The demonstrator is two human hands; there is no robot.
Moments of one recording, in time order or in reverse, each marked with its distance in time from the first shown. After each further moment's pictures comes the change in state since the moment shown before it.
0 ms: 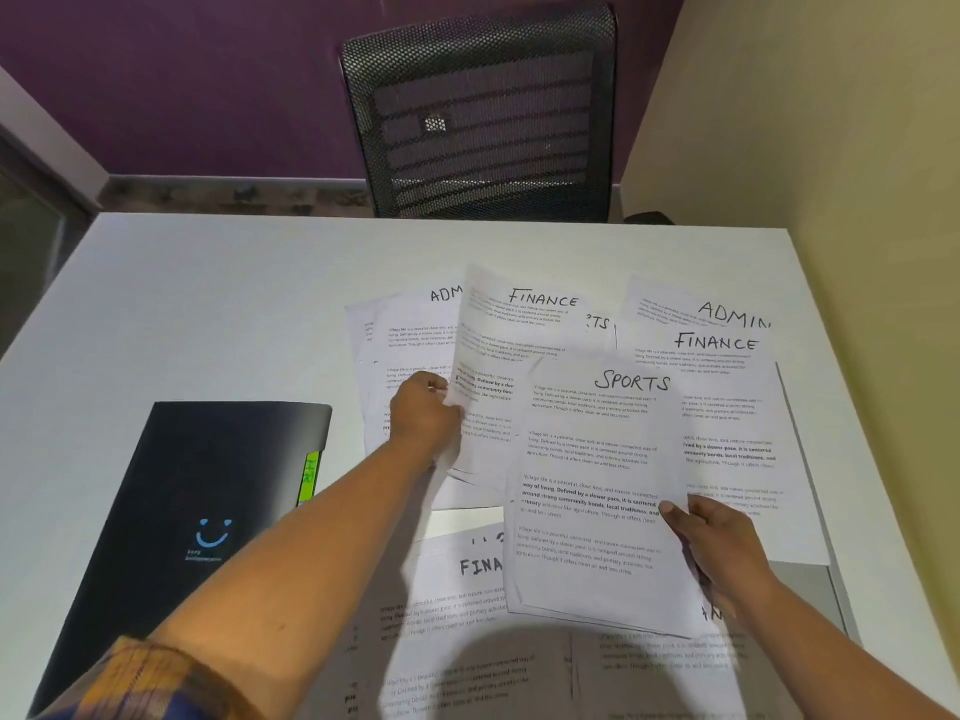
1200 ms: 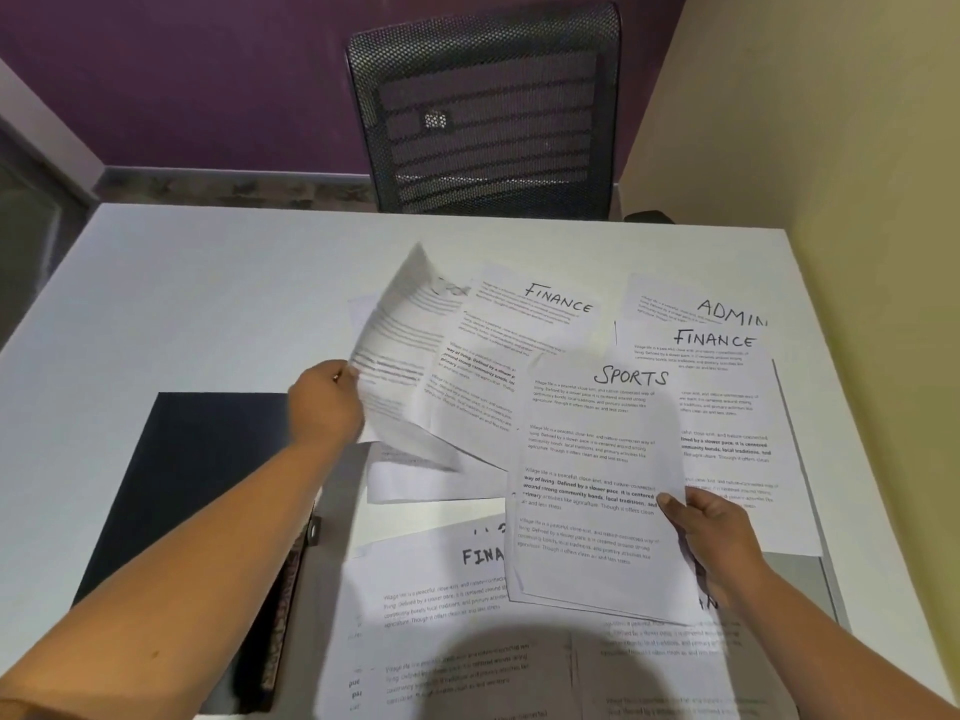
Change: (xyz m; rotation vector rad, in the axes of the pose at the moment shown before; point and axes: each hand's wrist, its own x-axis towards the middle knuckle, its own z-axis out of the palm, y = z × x) left_hand 0.011 -0.031 -0.089 0.166 0.294 0.138; right_hand 0.026 0.022 -0.007 -0.079 0.058 -0.036
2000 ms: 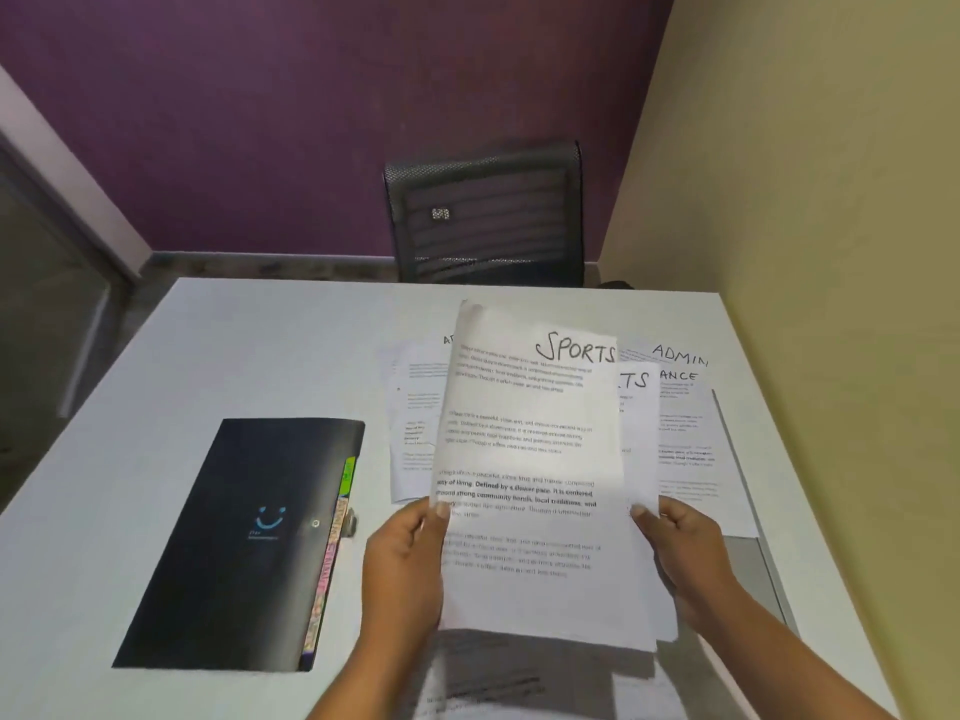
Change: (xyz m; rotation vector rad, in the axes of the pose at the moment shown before) left_hand -0.253 0.040 -0.074 -0.603 -0.254 -0.078; right_hand -0.133 -0.034 -0.006 0.058 -0.054 -0.177
